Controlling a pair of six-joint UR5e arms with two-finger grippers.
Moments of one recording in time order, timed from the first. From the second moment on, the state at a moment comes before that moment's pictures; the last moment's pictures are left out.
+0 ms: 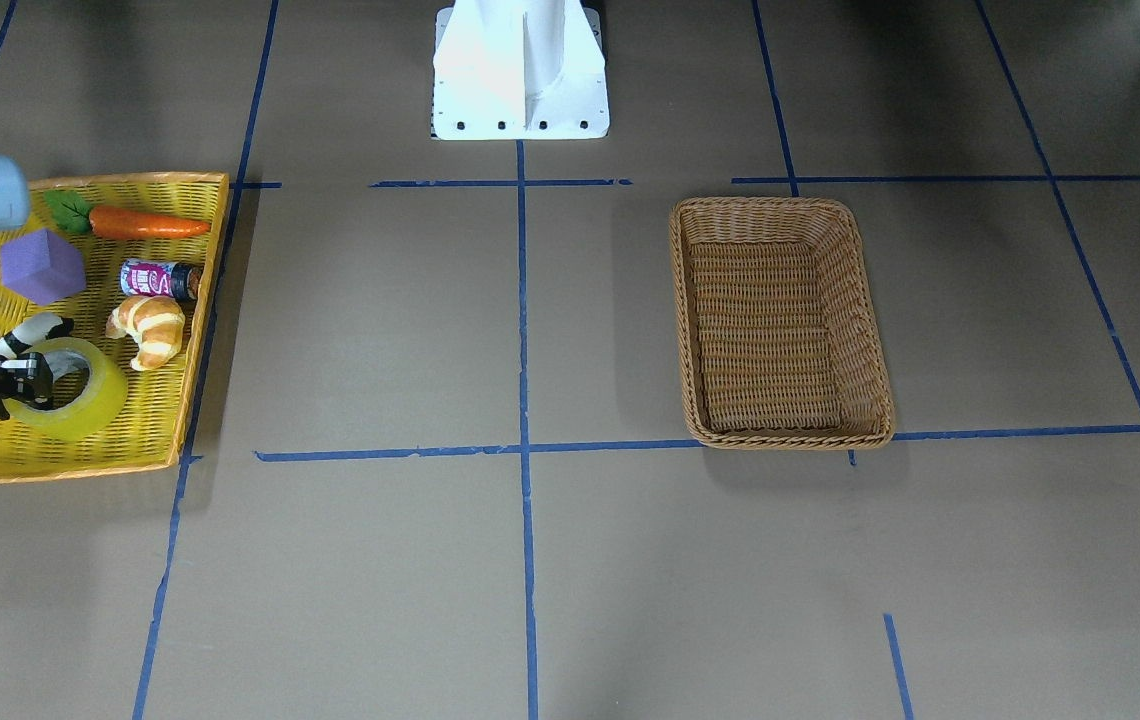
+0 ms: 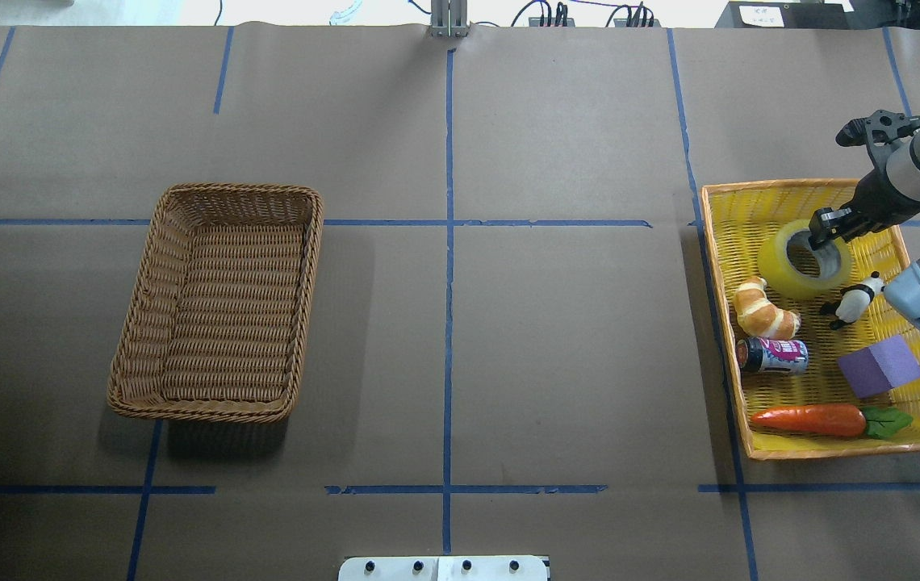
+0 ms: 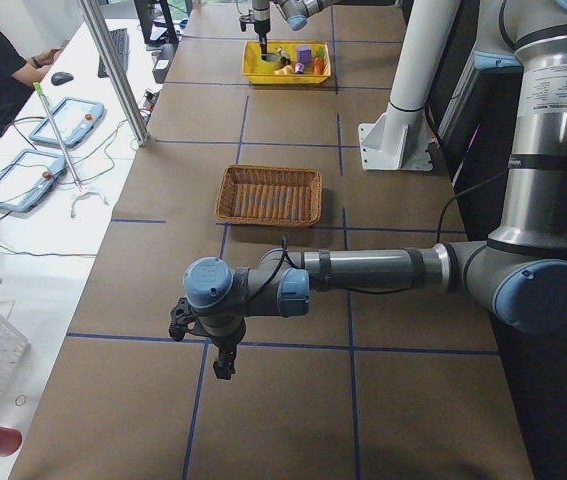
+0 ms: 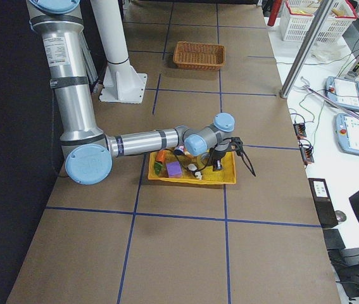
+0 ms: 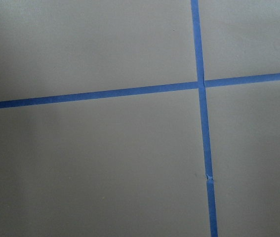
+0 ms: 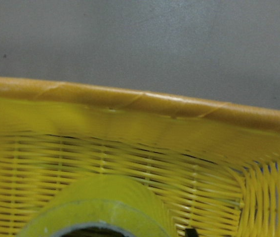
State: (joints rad) left arm -1.59 -1.60 -1.48 -1.59 -2.32 0.14; right arm 1.06 -1.41 1.51 -1.23 2.21 0.52
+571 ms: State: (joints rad) left arm -1.59 -1.61 -1.48 -1.59 -2.32 0.14; right arm 1.11 -1.41 1.53 -1.23 2.25 0.52
